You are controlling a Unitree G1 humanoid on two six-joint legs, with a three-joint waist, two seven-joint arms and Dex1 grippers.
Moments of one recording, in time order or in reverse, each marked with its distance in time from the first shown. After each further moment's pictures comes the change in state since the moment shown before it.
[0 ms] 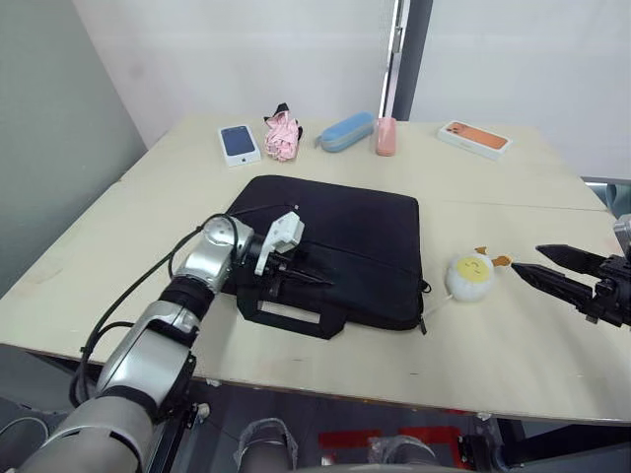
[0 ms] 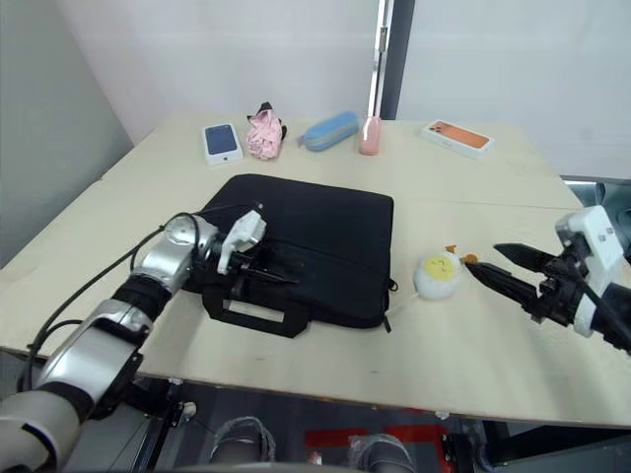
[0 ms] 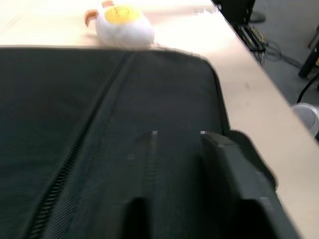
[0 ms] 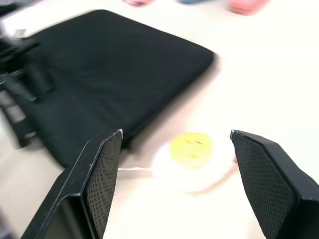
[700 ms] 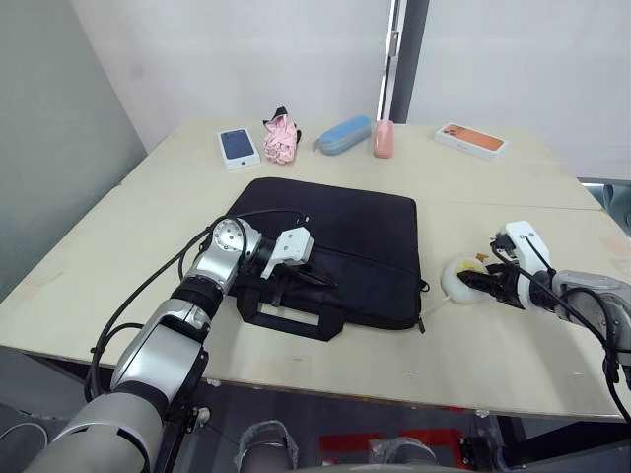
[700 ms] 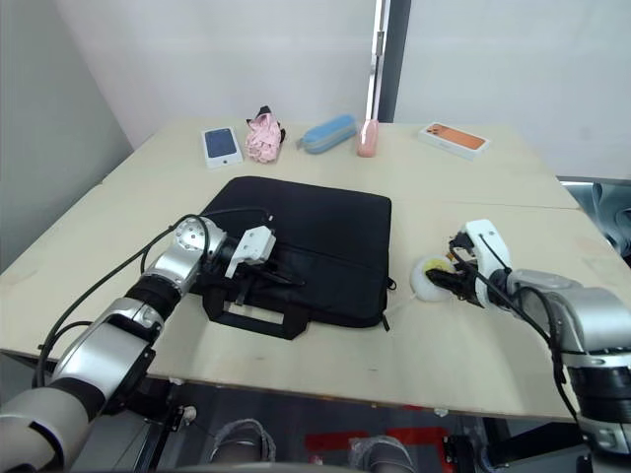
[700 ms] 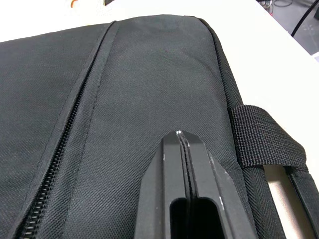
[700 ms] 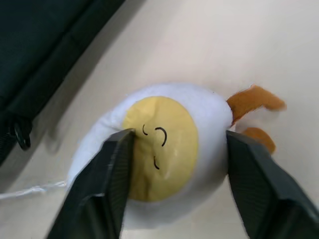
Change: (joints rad) left arm 0.024 -0.021 0.008 0.014 0.147 -0.163 0.024; right arm -0.344 0.050 0.608 0.352 -0.296 -0.011 -0.242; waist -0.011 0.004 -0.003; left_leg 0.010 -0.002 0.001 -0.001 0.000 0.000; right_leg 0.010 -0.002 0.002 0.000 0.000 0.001
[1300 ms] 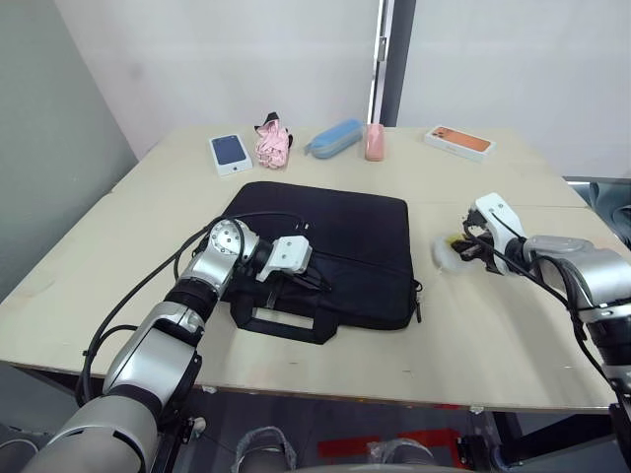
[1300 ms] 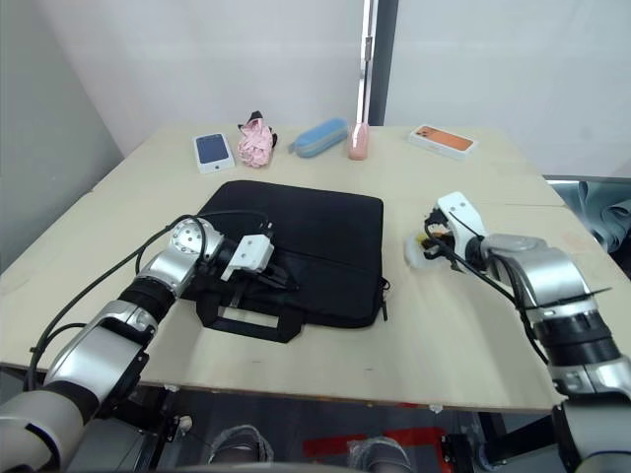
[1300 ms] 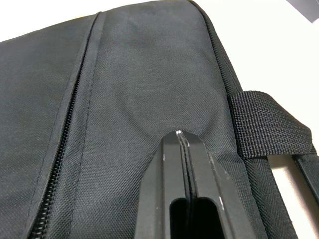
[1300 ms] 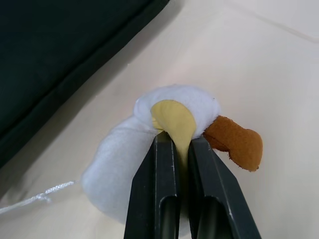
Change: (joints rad) left arm 0.030 0.034 -0.019 -0.024 0.055 -0.067 0.014; right arm -0.290 0.019 0.203 0.224 -0.202 -0.139 0.087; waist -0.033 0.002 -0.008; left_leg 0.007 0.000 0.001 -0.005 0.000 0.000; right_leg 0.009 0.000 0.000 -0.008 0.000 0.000
